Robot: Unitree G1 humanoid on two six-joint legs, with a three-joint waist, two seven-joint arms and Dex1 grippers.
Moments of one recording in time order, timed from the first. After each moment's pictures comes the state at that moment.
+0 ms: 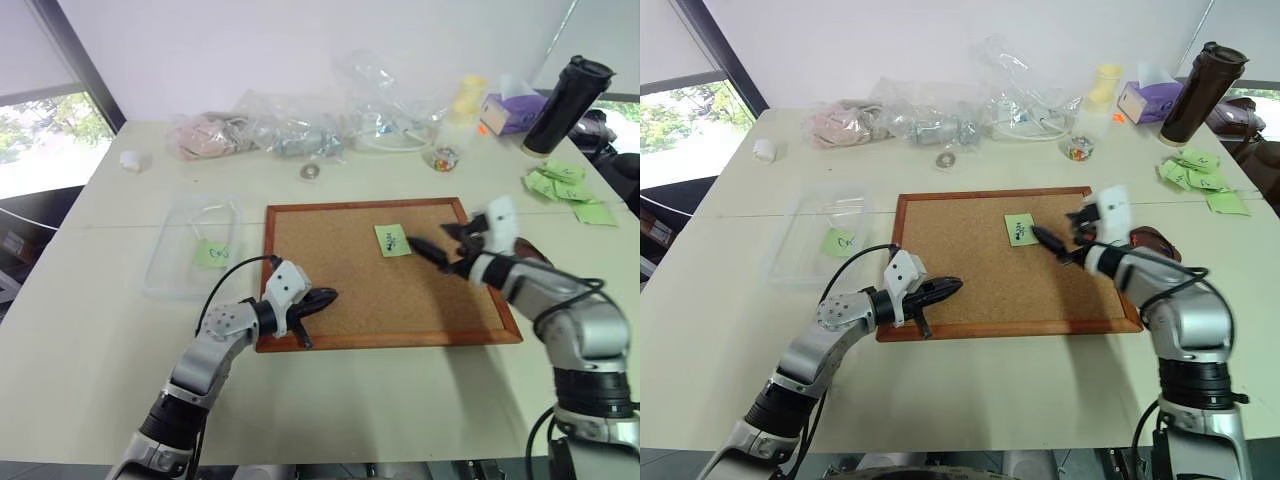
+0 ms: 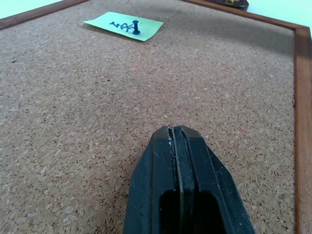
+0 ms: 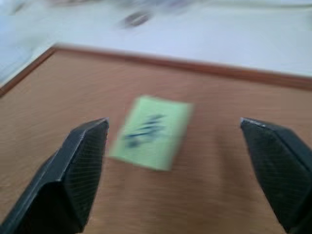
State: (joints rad) left arm -0.22 0.30 -0.26 -0.10 -0.21 0.29 -0.75; right arm -0.33 -0.55 -0.14 -0.20 0.50 0.76 0.51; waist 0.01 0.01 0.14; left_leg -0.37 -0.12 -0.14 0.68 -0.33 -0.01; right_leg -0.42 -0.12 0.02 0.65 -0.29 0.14
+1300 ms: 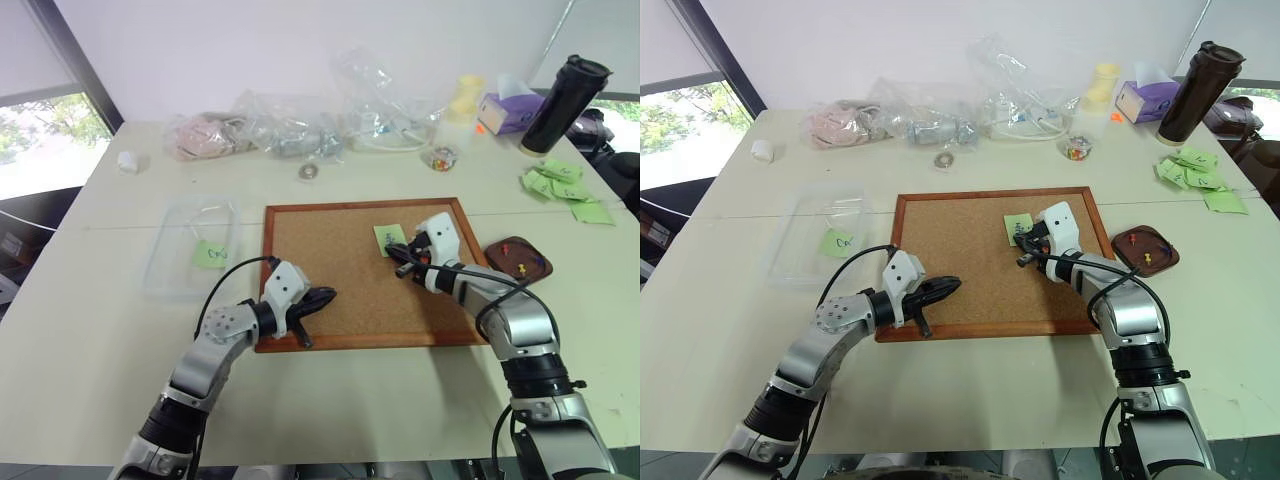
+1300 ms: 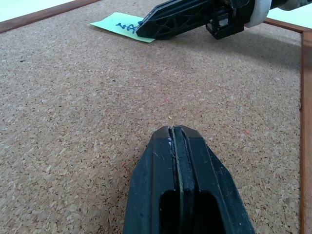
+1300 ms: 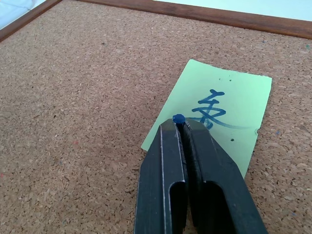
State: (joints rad) left arm -0.20 0.30 -0.26 -0.11 -0.21 0.29 -0.72; right arm -0.40 -0.45 0.01 0.05 0.30 0.57 0.55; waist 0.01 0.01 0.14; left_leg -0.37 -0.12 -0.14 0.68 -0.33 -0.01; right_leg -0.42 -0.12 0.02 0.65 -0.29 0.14
